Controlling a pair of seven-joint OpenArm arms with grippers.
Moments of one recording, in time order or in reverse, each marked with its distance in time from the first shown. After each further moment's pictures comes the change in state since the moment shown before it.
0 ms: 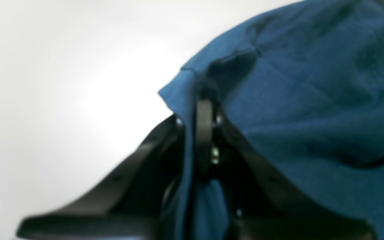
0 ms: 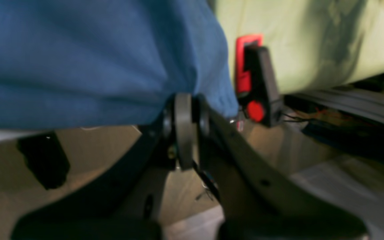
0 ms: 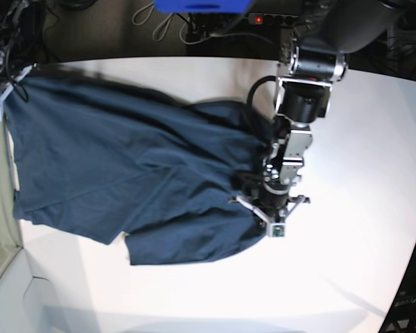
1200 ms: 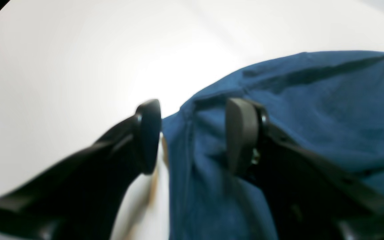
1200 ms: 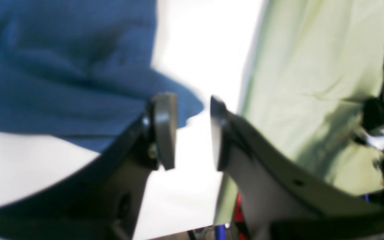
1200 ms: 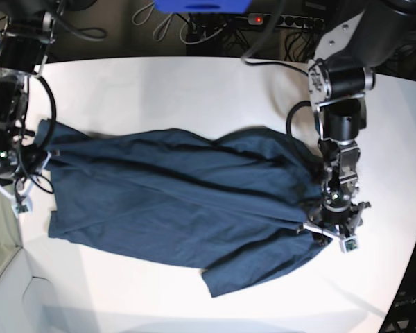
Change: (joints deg) left arm -4.5 -7.3 -14.5 1.7 0.1 1.0 0.9; right arm 30.6 6.3 -19.8 -14.6 0.0 0.4 -7.9
